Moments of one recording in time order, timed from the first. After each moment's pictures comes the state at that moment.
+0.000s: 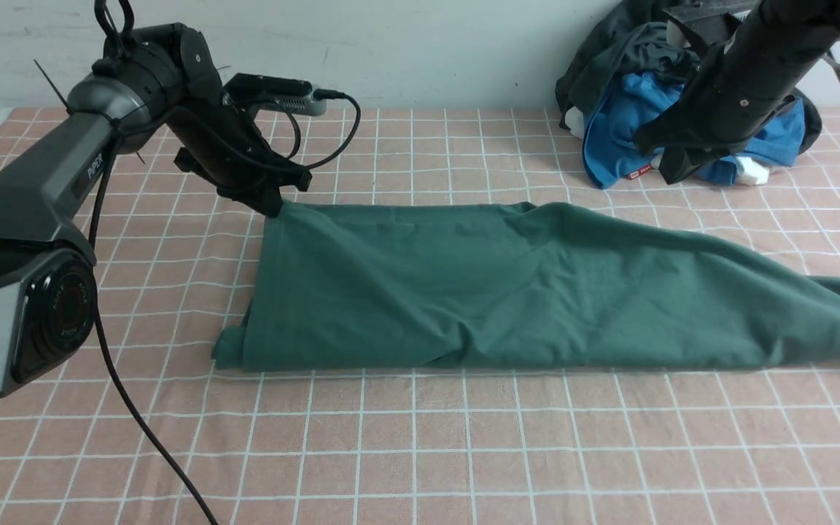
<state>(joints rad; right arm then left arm) 0.15 2.11 -2.02 0.08 1.25 -0.19 -0.09 2.52 -2.41 -0.19 1.10 0.26</state>
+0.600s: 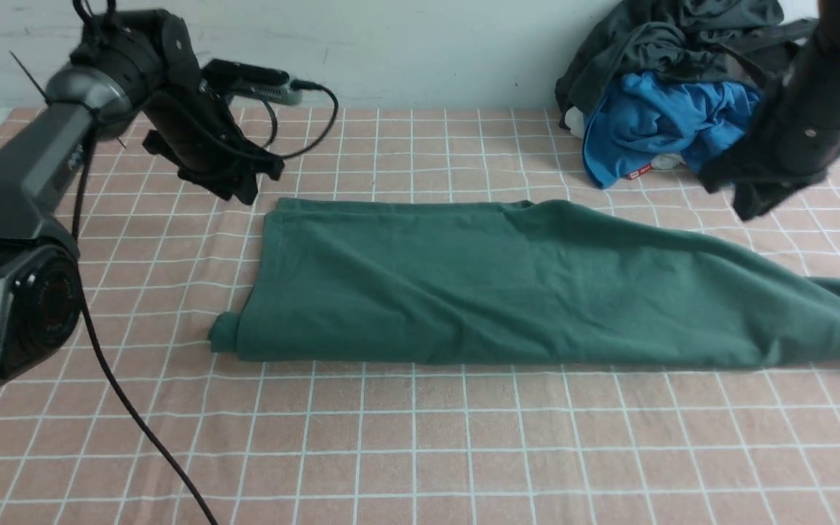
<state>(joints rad) 0.06 1.93 -1.70 -0.07 1.24 -0.11 -0.04 2.48 -2.47 -0.15 1.20 0.27</state>
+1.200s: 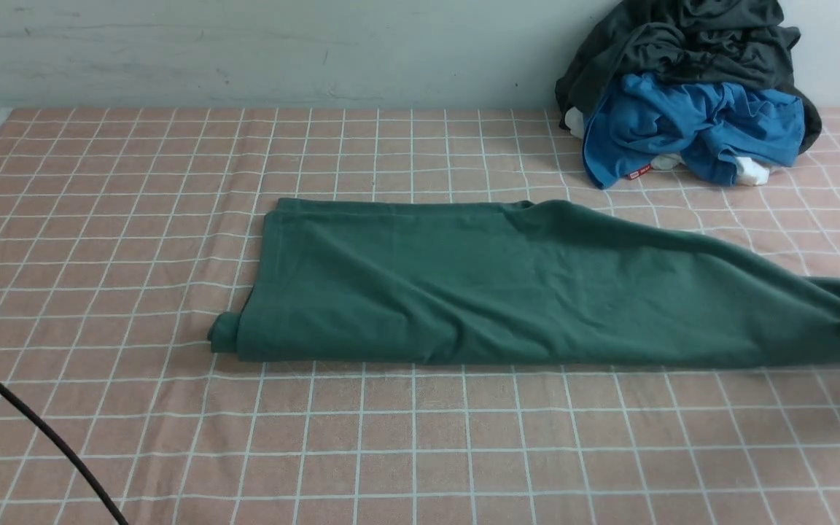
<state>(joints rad) -0.32 1.95 -1.24 0.09 0.73 0.00 0.01 1.98 -2.48 -0.43 1.26 0.40</state>
